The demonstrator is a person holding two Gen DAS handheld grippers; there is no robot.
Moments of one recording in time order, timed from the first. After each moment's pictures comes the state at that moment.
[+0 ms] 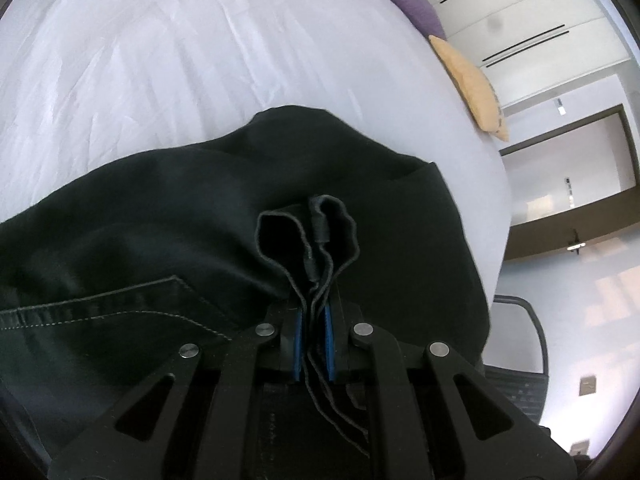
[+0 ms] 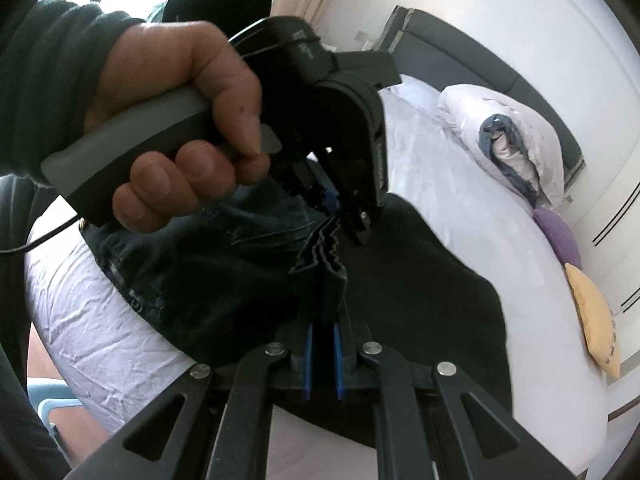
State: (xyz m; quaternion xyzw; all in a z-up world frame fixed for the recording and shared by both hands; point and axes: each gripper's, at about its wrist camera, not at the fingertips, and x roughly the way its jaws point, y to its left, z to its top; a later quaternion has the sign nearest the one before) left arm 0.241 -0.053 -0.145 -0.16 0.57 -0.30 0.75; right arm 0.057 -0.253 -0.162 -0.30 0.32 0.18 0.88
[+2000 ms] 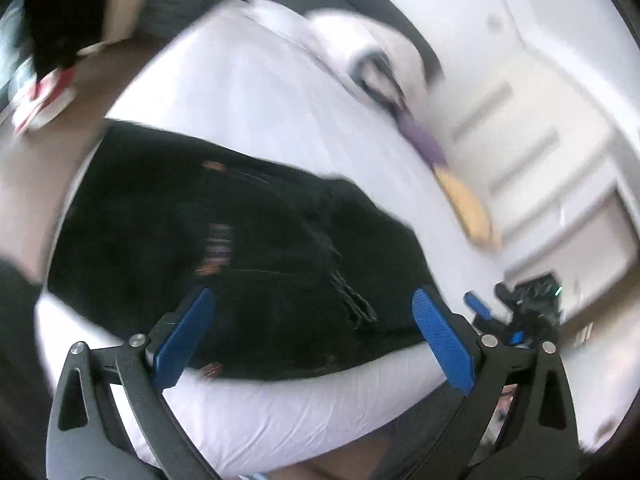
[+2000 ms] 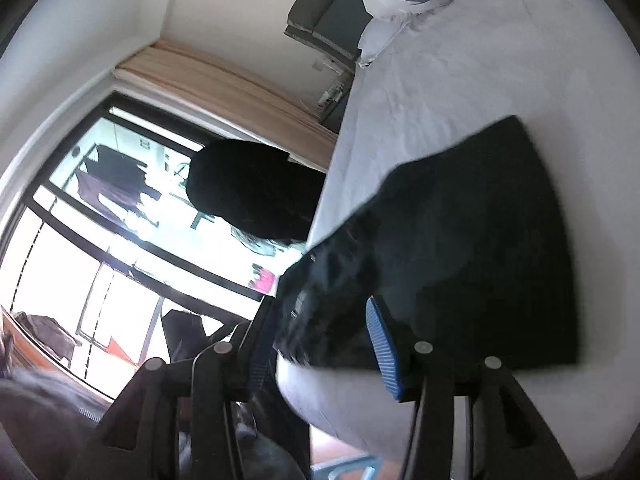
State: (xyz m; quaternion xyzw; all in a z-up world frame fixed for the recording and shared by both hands) left arm 0.021 0.061 -0.095 -0.30 0.35 -0.15 0.87; right arm 0.155 -0.484 -0.138 0.33 0.38 0.39 0.76
